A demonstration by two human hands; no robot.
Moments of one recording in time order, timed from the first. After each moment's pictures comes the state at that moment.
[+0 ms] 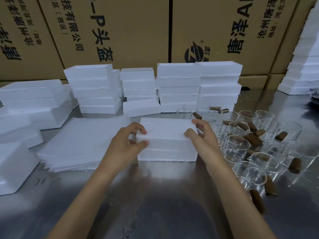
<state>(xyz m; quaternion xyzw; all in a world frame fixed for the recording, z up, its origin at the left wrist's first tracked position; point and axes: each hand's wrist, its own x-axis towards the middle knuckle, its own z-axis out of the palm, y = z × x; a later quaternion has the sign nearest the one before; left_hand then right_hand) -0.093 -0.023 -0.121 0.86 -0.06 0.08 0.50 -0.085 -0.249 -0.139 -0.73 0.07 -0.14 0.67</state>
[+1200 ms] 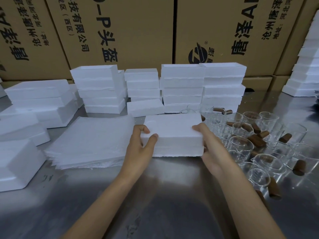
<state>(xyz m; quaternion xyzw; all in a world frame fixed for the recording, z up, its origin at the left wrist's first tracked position) -0.099 -0.054 -0.143 0.79 -0.01 0.12 0.60 -0.090 -0.250 -0.134 -0.60 0.13 -0.01 0.79</state>
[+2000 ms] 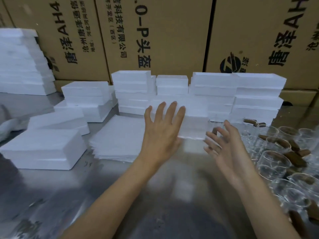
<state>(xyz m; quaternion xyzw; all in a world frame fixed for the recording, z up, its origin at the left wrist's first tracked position) -0.091 -0.028 -0.104 0.90 -0.13 0.42 -0.05 -0.098 -0.218 -0.116 -0.51 0.04 0.00 0.86</state>
